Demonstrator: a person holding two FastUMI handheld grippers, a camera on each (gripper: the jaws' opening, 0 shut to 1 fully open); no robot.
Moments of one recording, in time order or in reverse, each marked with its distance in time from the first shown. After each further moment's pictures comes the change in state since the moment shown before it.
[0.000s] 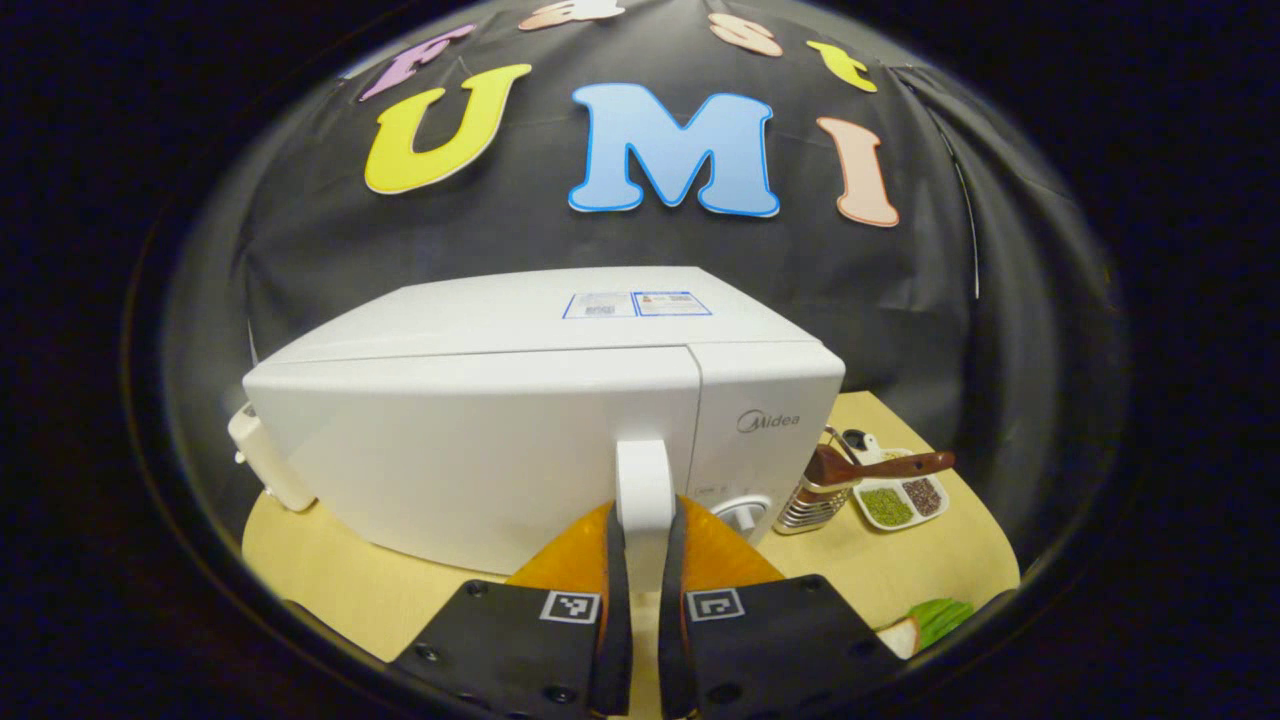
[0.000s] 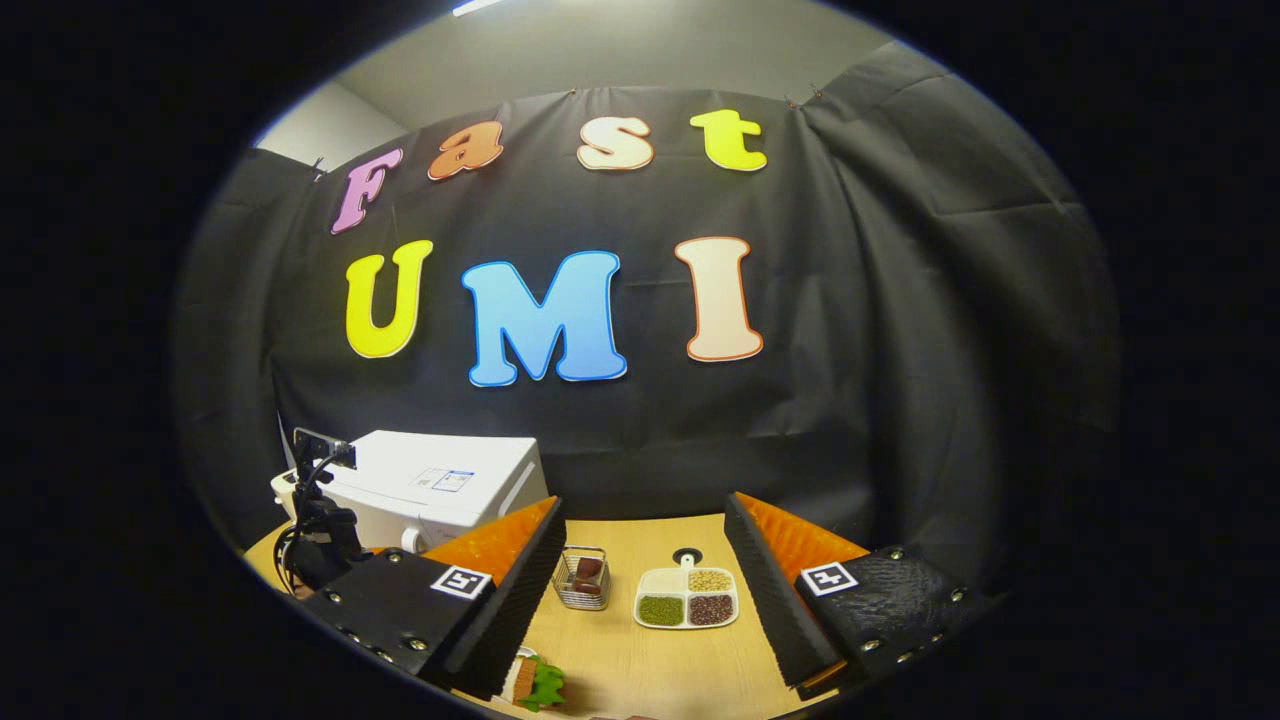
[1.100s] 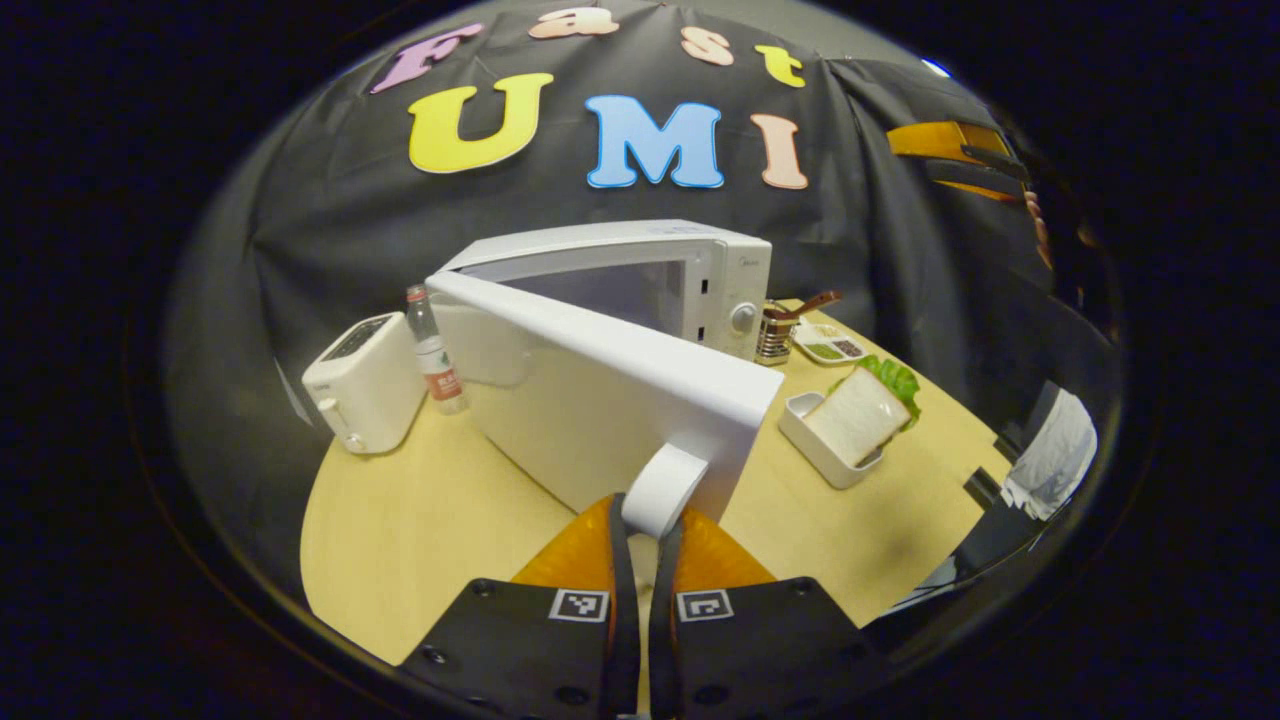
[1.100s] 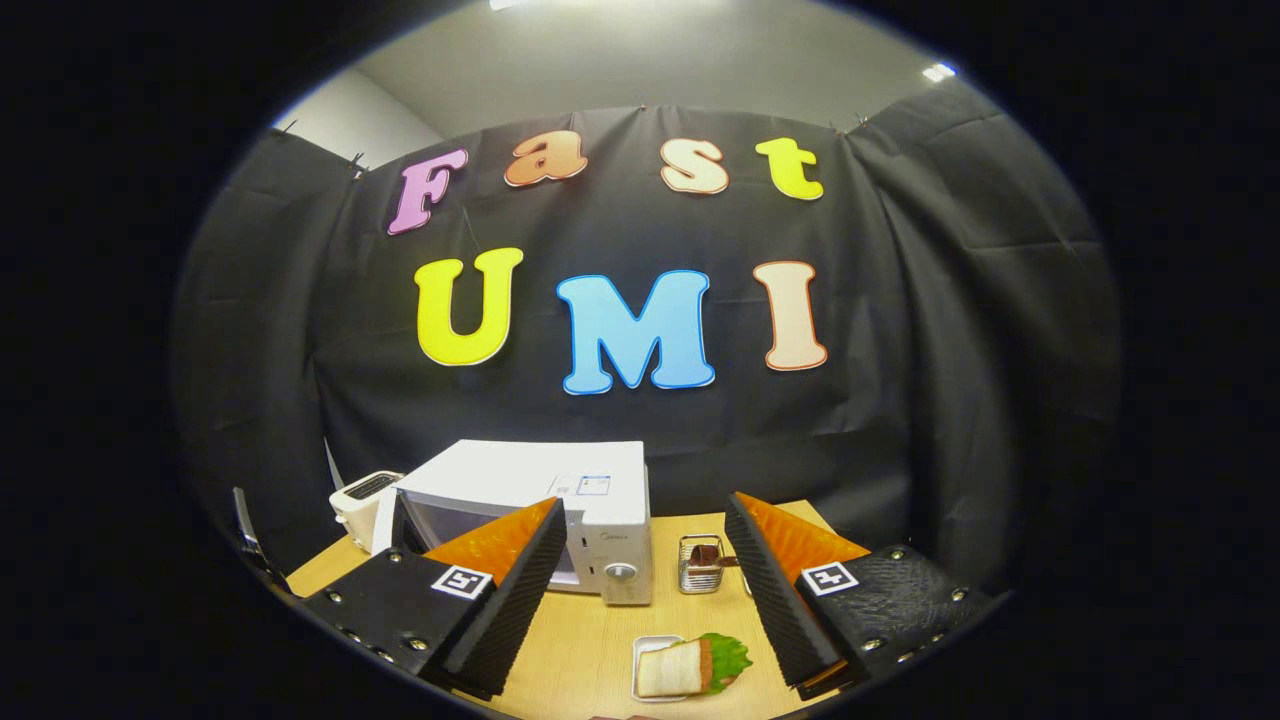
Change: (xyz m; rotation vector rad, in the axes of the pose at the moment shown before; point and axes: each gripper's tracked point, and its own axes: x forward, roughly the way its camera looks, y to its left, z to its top) left arm -0.263 0.178 -0.136 0.143 0.108 -0.193; right arm -0.084 0.193 0.003 -0.028 -0.033 -0.010
